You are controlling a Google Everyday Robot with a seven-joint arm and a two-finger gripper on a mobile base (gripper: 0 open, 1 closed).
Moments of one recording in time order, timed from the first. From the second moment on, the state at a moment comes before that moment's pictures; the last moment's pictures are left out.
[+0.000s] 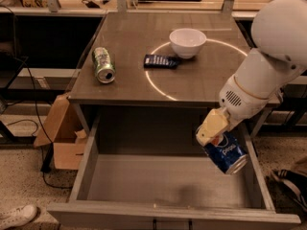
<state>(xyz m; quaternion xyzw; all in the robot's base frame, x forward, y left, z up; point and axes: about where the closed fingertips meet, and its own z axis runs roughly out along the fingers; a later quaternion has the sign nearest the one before) 0.442 -0.160 0.819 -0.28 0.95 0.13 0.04</state>
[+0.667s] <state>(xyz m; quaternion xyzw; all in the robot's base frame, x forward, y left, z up) 0.436 -0.147 0.801 -0.27 0.95 0.15 0.04</state>
